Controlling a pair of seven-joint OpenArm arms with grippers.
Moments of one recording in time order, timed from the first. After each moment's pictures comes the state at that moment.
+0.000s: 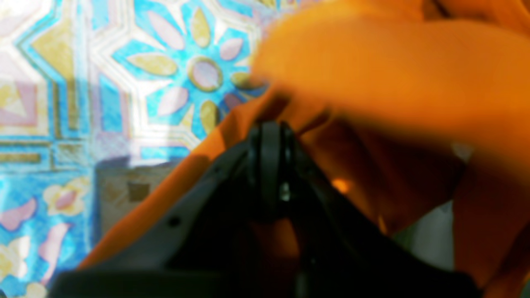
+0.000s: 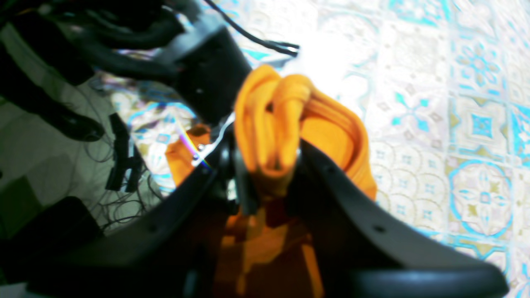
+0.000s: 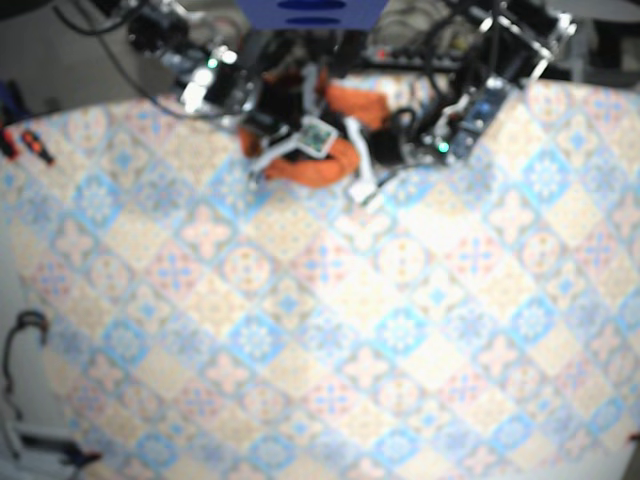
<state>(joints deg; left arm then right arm) 0.5 -19.2 33.2 67.8 -34.8 -26.0 27.3 -15.1 21.9 -37.2 111.3 2.6 19.5 -26.9</state>
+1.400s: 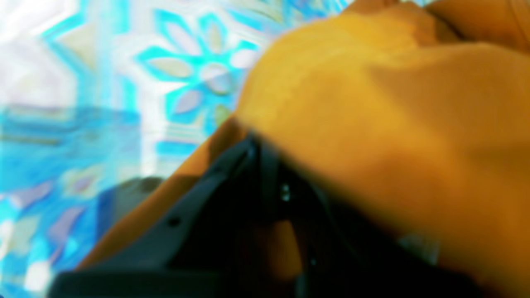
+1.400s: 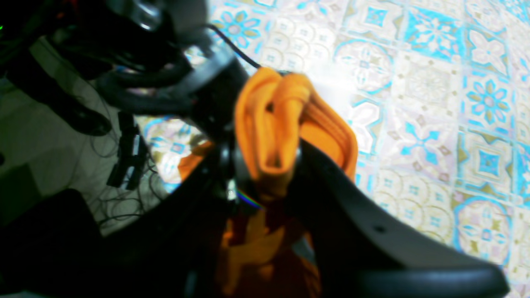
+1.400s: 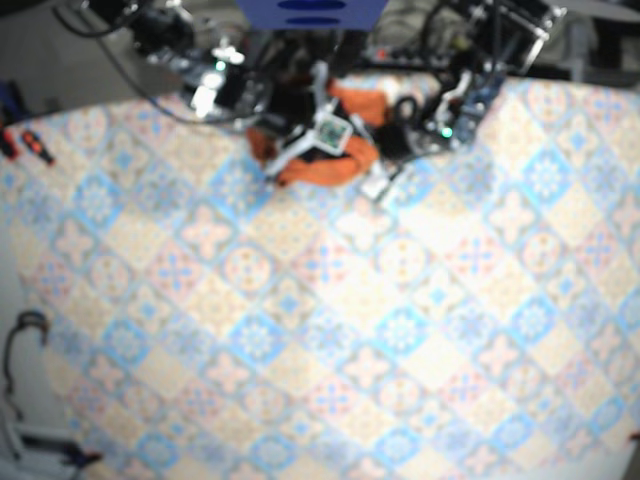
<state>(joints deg) 5.6 -17.4 23.8 68.6 -28.8 -25.5 20.7 -11.8 21.8 -41.4 111.2 2.3 19.6 -26.9</state>
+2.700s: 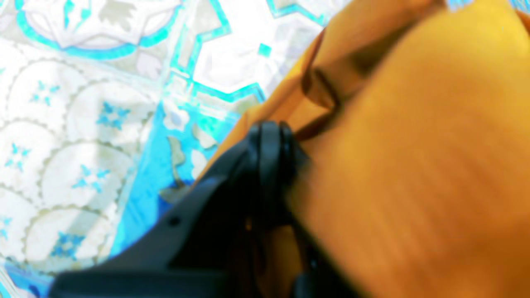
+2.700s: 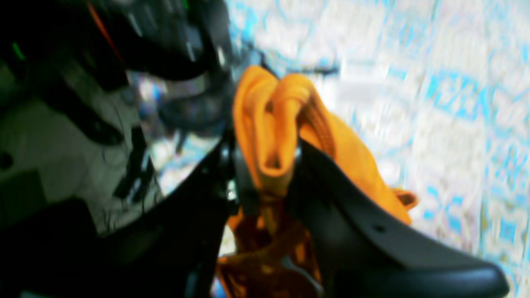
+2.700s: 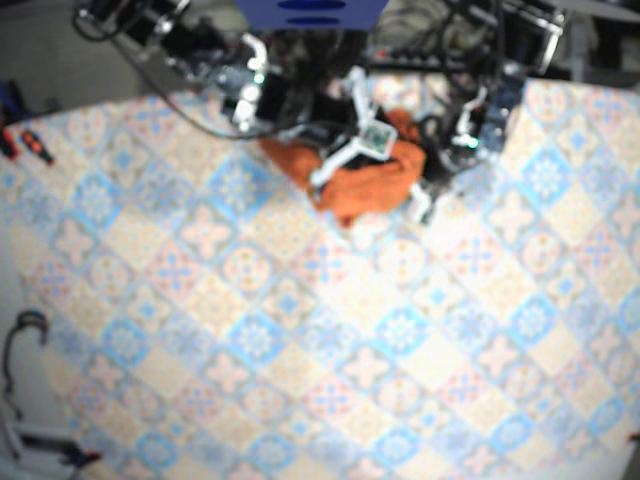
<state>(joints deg) 6.6 -18.8 17.8 71.7 -24.0 -17.3 20.2 -4.5 15.9 -48.3 106.0 2.7 19.7 -27.6</state>
